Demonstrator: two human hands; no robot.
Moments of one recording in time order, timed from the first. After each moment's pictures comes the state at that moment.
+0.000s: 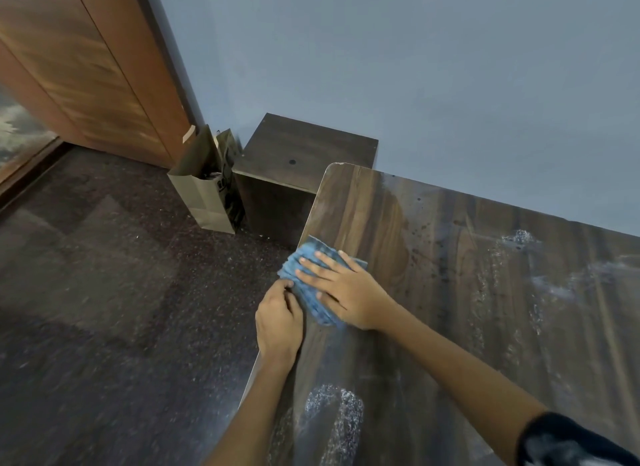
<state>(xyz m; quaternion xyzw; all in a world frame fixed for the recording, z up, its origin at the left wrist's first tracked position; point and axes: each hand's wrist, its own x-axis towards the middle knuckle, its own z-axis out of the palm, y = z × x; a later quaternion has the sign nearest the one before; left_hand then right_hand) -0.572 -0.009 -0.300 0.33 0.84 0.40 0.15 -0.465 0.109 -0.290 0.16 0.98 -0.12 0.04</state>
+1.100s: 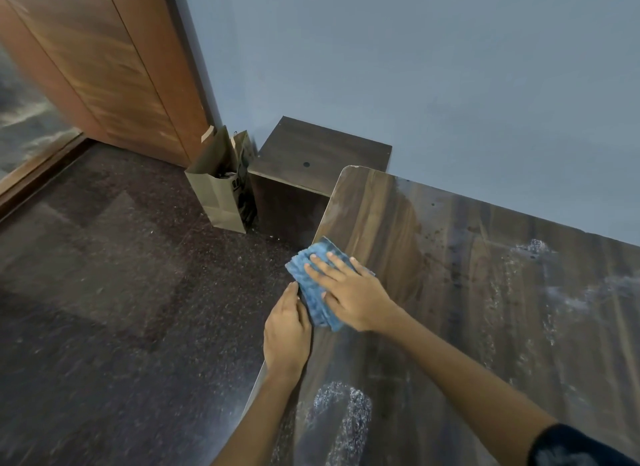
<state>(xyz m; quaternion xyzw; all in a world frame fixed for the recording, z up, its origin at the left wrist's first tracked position) -0.567 -0.031 -0.299 0.35 0.85 0.36 0.17 -0.478 0.094 -0.287 0.22 0.97 -0.12 0.09</state>
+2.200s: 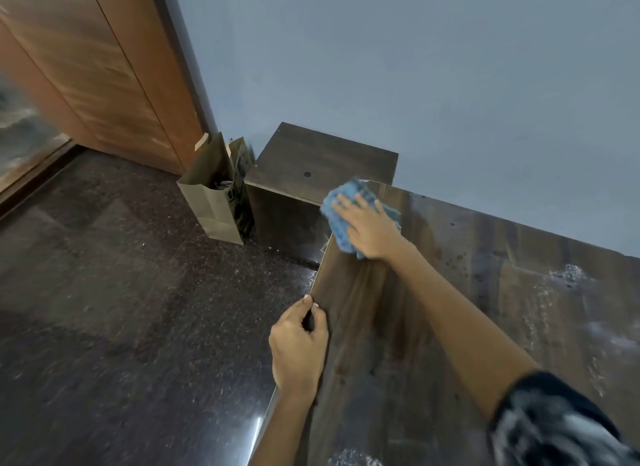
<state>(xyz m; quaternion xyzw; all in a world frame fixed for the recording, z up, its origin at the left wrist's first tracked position) -0.580 0.022 -0.304 0.25 0.82 0.49 0.14 -0.546 0.243 -0.282 0.32 0.94 -0.08 0.06</state>
